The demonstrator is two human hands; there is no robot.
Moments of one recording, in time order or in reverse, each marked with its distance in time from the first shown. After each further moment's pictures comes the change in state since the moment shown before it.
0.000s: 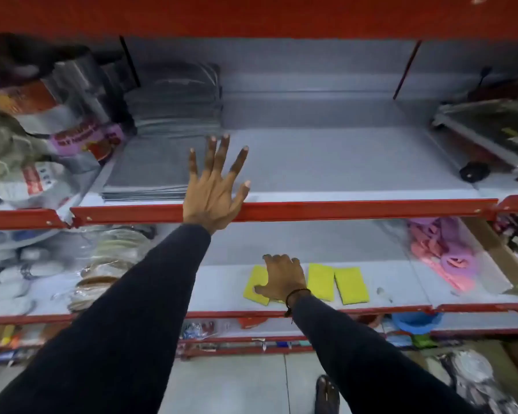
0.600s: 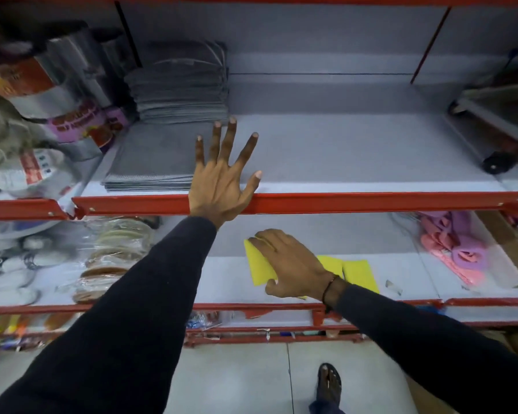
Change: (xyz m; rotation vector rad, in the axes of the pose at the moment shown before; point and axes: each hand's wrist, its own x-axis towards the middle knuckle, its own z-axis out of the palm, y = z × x) left_hand 0.006 -0.008 0.016 -0.018 0.027 -0.044; right_hand -0.028 -0.002 -0.055 0.003 0.187 -0.529
